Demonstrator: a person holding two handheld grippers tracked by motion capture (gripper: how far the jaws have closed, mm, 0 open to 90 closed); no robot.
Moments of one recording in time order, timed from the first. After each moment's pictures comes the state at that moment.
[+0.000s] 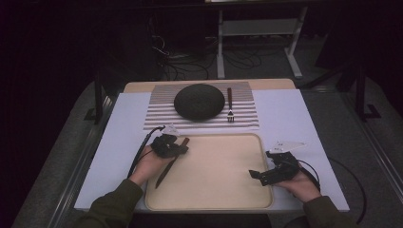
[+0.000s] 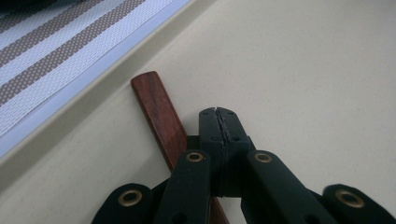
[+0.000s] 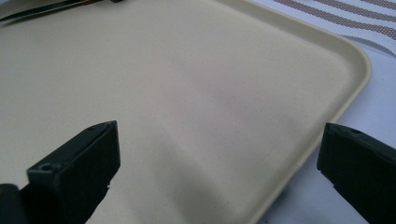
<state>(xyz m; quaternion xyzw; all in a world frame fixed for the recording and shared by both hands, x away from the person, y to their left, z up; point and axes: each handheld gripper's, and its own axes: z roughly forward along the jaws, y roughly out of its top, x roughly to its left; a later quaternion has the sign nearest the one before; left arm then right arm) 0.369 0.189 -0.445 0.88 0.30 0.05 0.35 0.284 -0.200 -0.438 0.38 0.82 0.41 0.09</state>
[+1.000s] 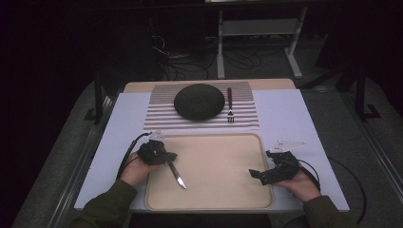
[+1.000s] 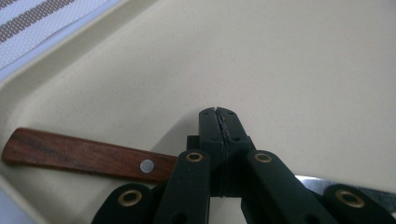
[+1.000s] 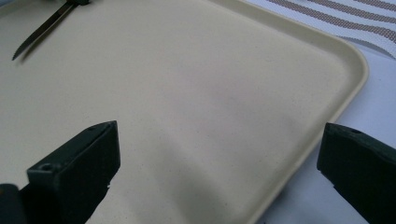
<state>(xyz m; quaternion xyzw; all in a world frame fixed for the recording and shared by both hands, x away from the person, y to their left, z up) 0.345 0.225 -0.441 0.88 0.32 0.03 0.34 0.285 -0.201 -0.438 0.38 0.82 0.41 0.10</state>
